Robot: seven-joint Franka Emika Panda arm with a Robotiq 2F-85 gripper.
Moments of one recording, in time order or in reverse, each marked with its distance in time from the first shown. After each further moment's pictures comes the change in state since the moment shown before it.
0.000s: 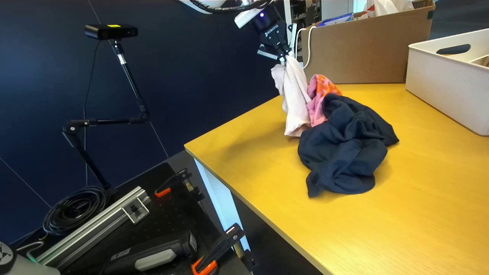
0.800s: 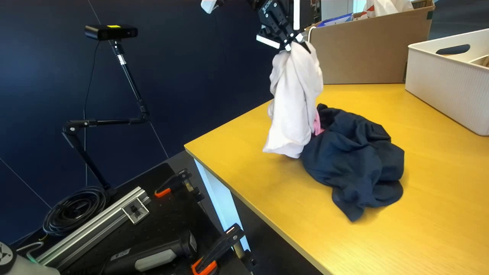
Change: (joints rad) arm -0.155 -0.468 -0.054 -0.548 -0.134 0.003 0.533
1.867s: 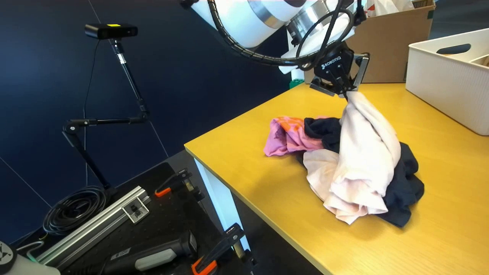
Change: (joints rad) arm -0.160 0.430 0.038 0.237 0.045 0.449 -0.310
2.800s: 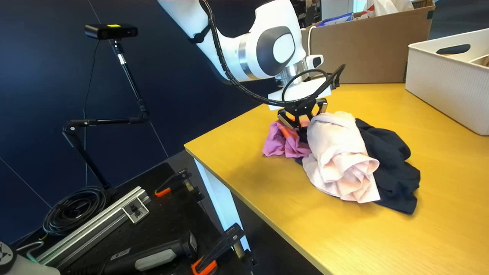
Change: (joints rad) arm -0.050 0.164 0.170 0.003 0.253 0.070 -0.431
